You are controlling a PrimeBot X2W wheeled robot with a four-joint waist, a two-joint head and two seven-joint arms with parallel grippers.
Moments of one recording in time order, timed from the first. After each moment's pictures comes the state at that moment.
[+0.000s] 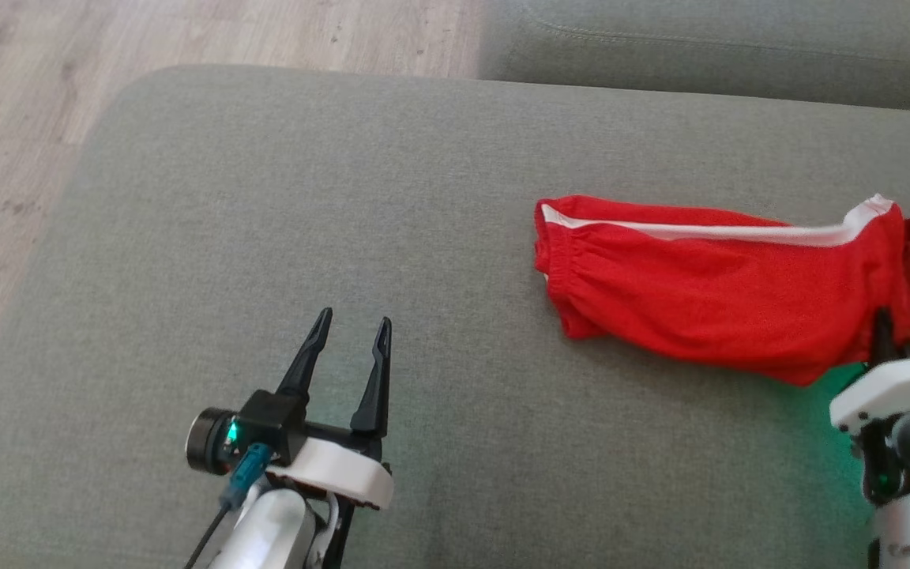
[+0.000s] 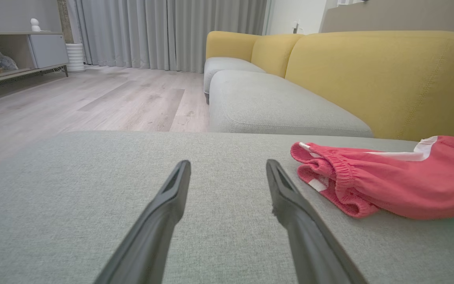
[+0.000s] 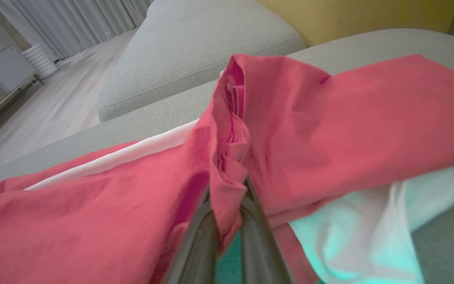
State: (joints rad) left arm -0.23 0.07 -0.44 0.40 -0.29 0.04 -0.25; right arm -0.31 -0.08 -0.37 0.64 0.20 0.13 0.02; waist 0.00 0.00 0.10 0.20
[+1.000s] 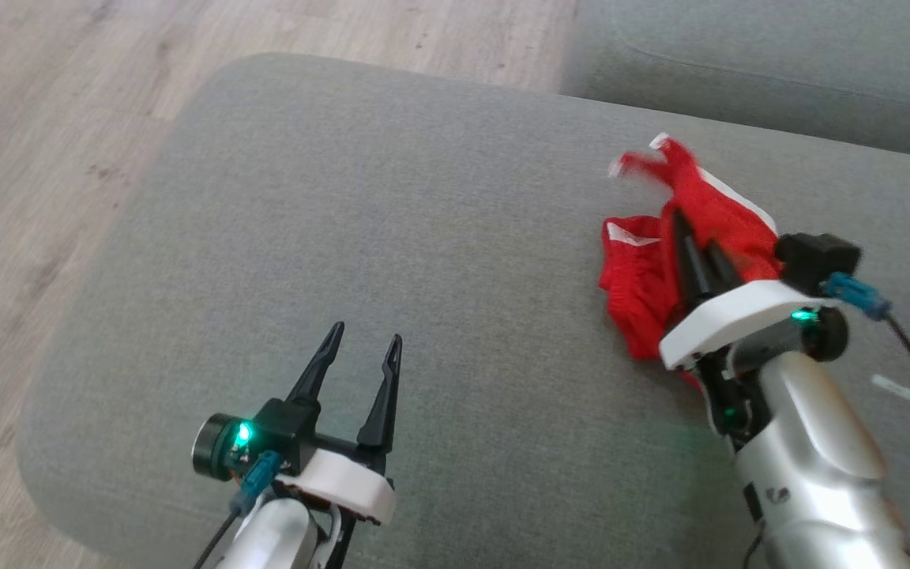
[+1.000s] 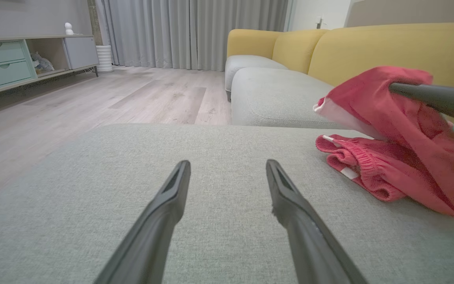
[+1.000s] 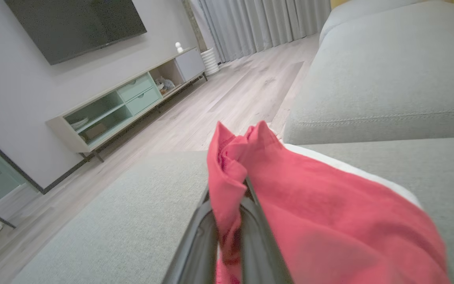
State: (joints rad) left arm -0.22 0.09 -0.48 0.42 -0.28 0.03 -0.25; right arm -0.45 -0.05 0.16 0.61 0.43 0.13 -0.09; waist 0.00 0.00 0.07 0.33
